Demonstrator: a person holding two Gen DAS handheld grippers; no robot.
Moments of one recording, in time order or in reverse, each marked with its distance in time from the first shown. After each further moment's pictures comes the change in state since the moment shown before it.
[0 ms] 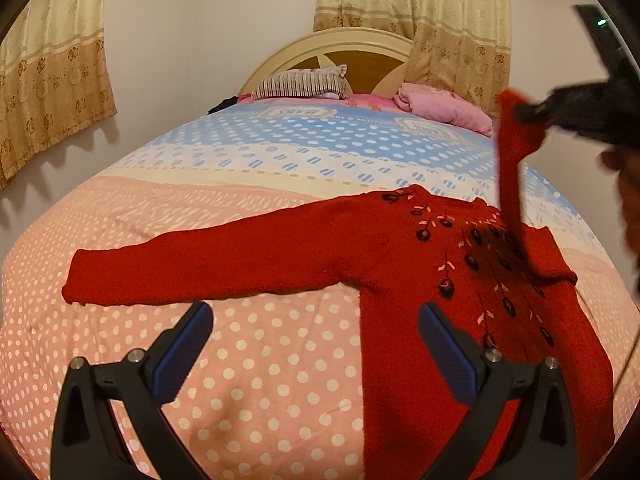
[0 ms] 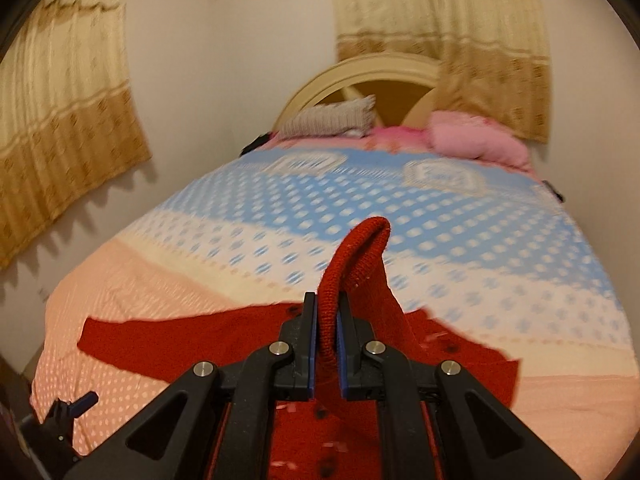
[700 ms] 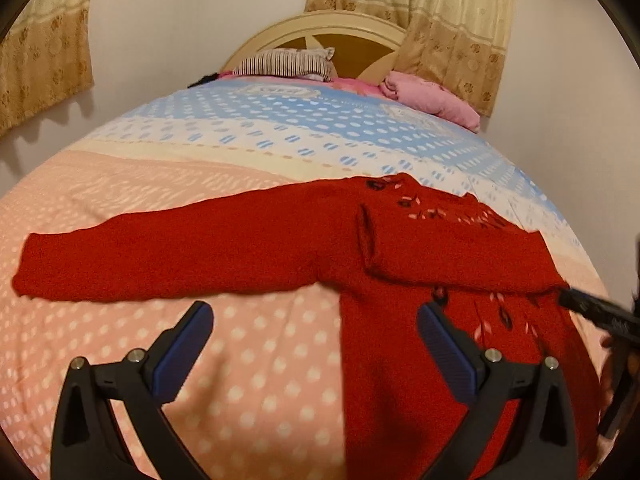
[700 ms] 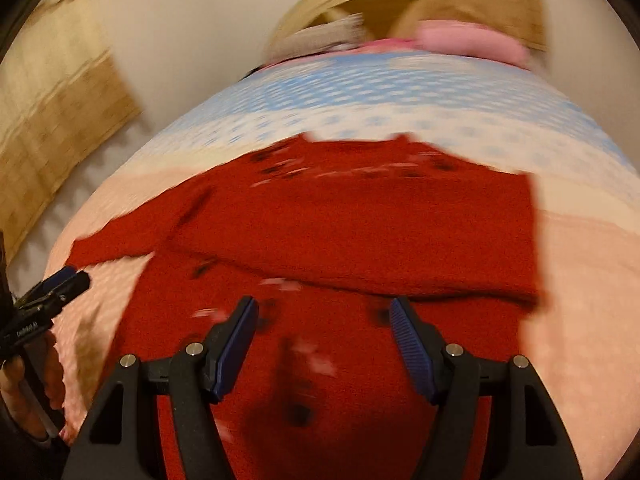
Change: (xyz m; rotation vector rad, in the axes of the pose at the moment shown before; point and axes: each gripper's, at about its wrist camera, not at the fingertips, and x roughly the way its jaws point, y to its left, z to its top) left arm 0.051 -0.004 0.012 -0.052 0.074 -0.115; right arm -0.008 -0.109 -0.162 0.183 0.185 0.006
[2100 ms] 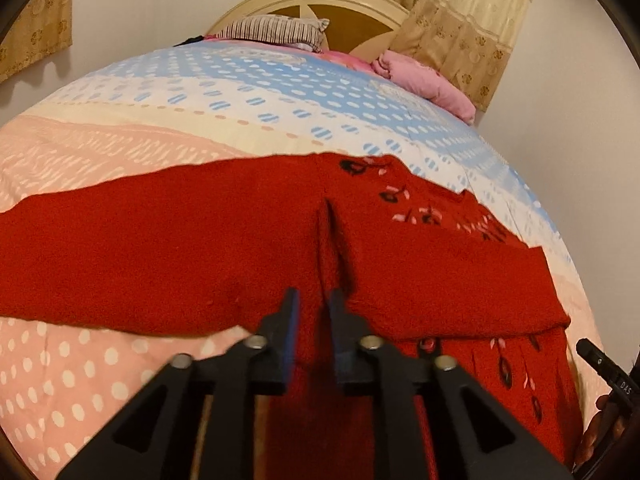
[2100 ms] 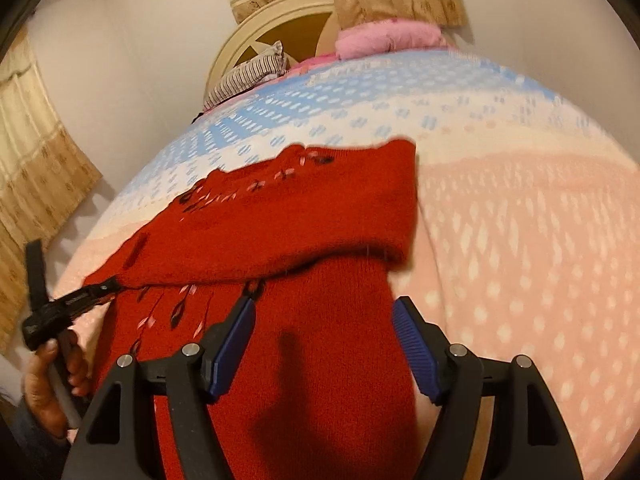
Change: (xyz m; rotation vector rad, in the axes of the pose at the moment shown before) left arm 0.073 -0.026 0.014 -0.075 0.087 -0.105; right arm -0.018 -0.064 -0.021 0.164 -0.087 -0.071
